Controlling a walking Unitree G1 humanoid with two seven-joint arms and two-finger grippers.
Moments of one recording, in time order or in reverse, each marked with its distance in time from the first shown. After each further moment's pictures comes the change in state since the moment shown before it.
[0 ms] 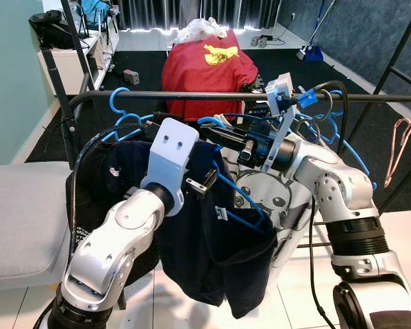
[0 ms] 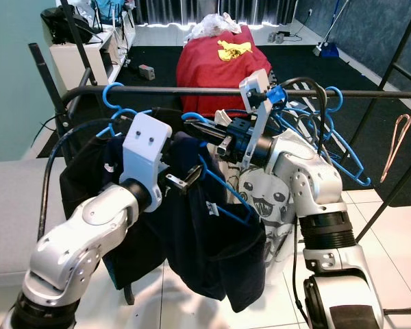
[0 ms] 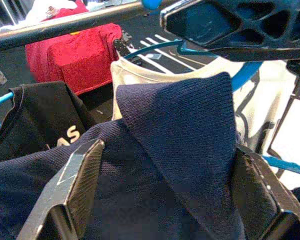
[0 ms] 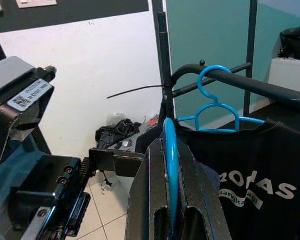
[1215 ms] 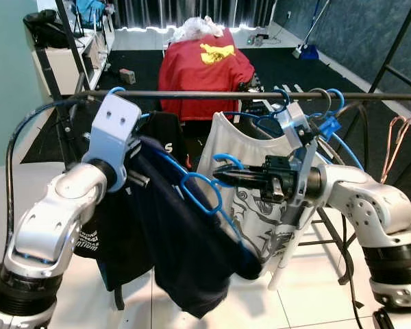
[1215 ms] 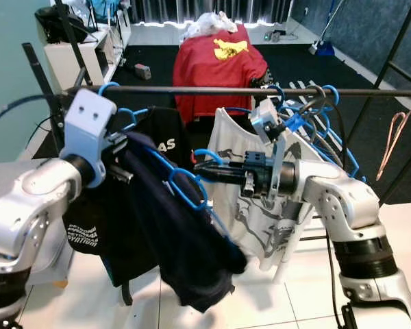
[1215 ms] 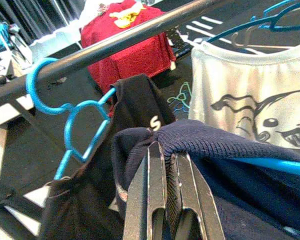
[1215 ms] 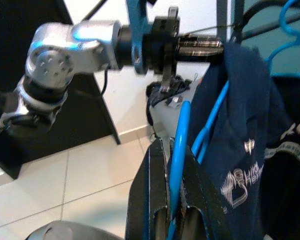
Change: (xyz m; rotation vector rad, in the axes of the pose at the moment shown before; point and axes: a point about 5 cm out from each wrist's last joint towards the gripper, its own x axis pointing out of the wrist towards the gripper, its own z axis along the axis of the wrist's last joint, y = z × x) left arm -0.008 0.090 0.011 0.208 0.054 0.159; right arm -0.046 0.033 -0.018 0.082 0.202 0.227
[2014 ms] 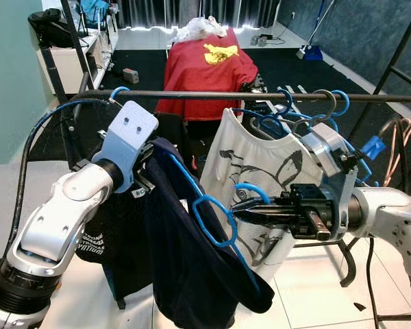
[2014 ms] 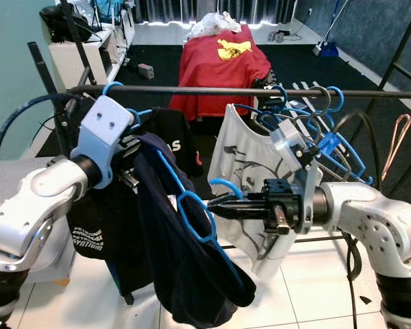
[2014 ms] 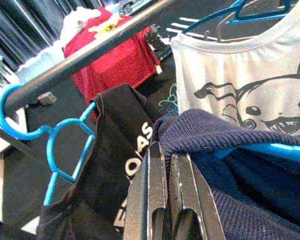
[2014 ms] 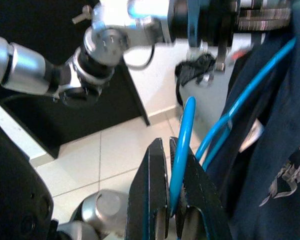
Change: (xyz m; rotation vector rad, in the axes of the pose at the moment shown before) left arm 0.011 -0.018 -0.001 0.123 -0.040 -0.126; right arm -0.028 0.040 -0.019 0.117 0.118 0.070
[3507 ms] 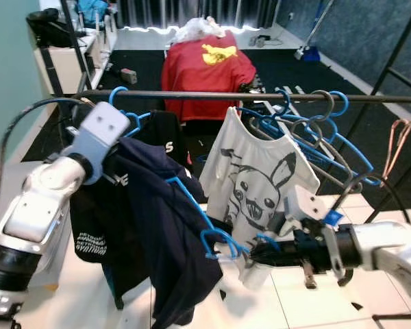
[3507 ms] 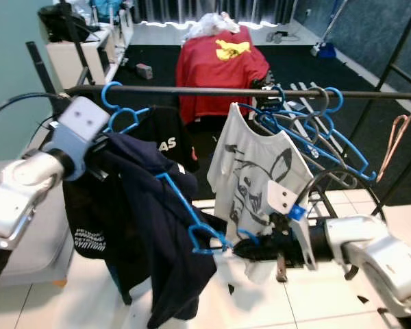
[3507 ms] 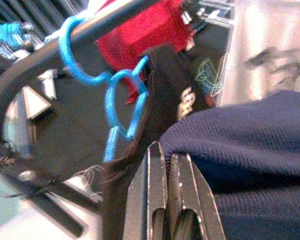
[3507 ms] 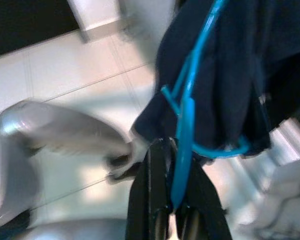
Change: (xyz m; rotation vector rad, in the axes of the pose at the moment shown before) left arm 0.000 0.044 -0.034 -0.011 0.082 0.098; right arm -0.014 -0.018 -0.055 -0.179 0.321 -0.271
